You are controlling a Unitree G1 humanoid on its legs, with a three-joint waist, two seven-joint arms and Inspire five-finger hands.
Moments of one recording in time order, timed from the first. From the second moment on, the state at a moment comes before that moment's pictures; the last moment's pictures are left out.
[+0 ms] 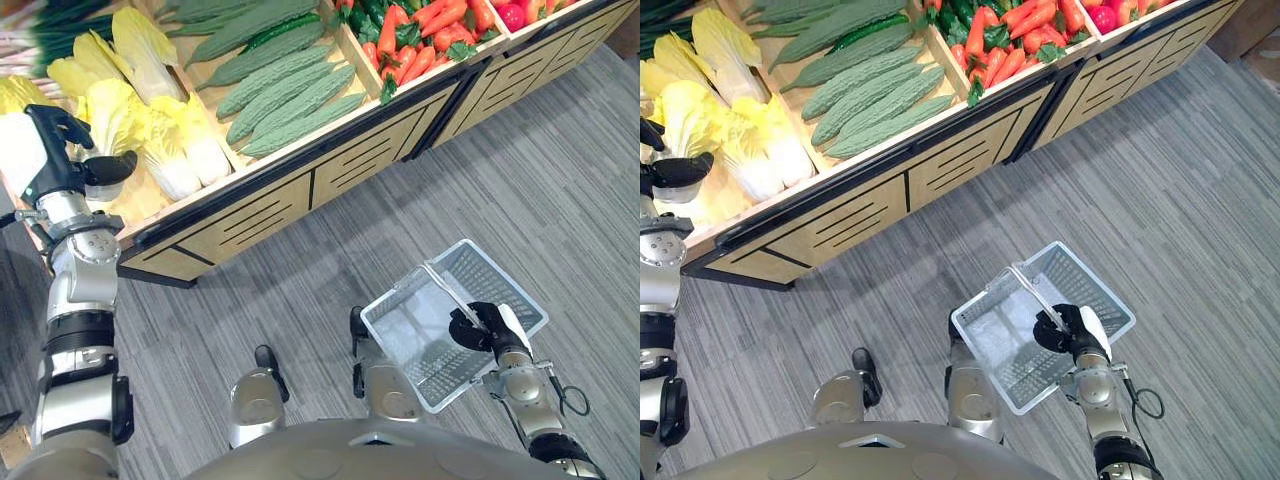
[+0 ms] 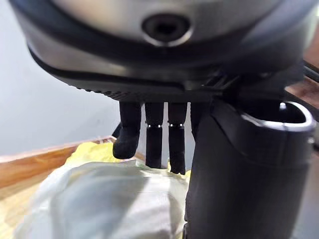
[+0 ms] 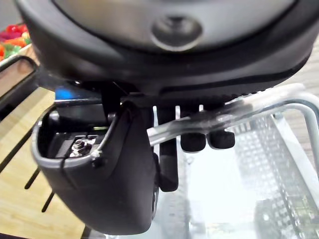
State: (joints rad) left arm -0.34 0.61 0.26 0.42 0.53 -0.04 0.42; right arm 0.13 -0.38 -0.13 0.74 -0.38 -0.23 -0.10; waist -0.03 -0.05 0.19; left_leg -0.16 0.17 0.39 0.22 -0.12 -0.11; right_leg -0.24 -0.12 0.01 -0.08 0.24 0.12
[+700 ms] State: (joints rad) left arm -0.31 0.60 0.25 0.51 0.53 -0.04 0.40; right arm 0.14 -0.38 -0.13 0.74 -0.38 -0.23 -0.10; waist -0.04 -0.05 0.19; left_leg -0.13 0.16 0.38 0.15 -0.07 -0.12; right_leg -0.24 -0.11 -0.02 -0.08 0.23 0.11
